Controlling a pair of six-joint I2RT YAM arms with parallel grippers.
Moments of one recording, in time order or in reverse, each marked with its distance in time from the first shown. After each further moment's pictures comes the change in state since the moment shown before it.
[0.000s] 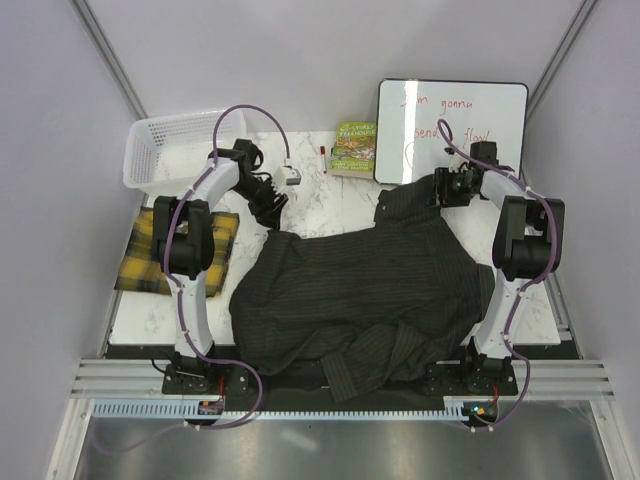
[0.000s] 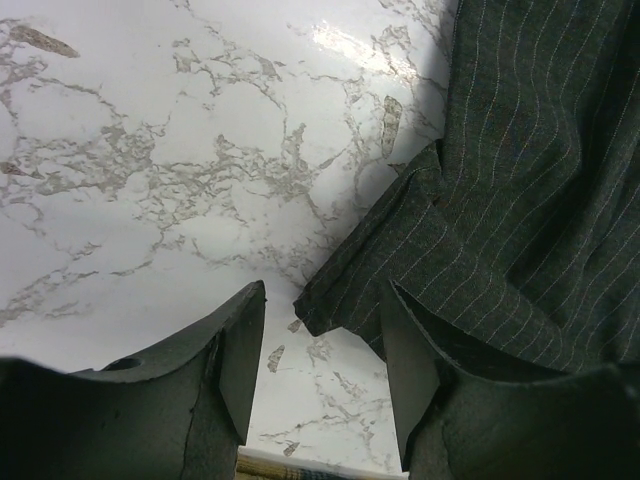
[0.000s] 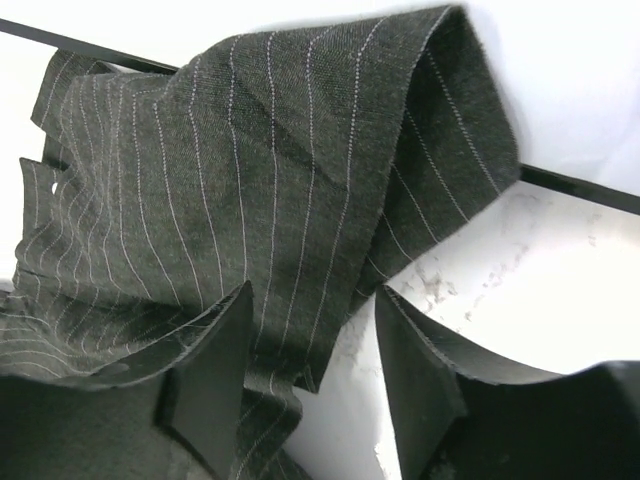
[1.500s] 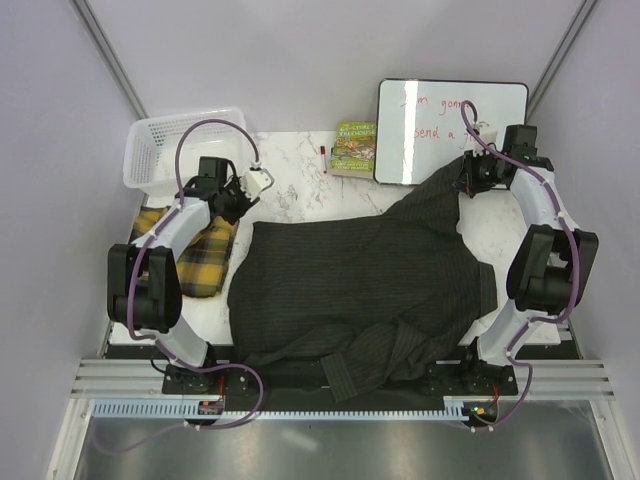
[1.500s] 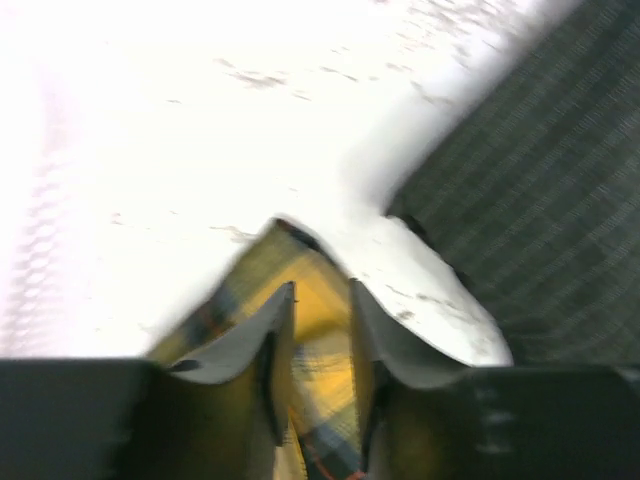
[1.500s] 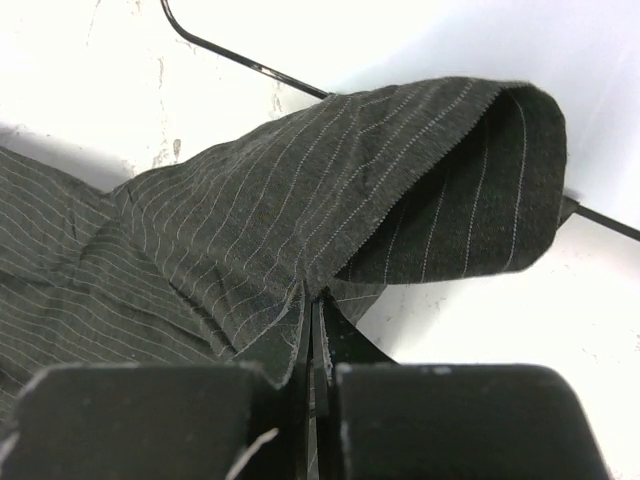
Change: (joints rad) left arm 0.066 -0.497 -0.584 0.573 -0.370 -0.093; right arm -0.084 -0.285 -0.007 -0.140 -0.152 -0.183
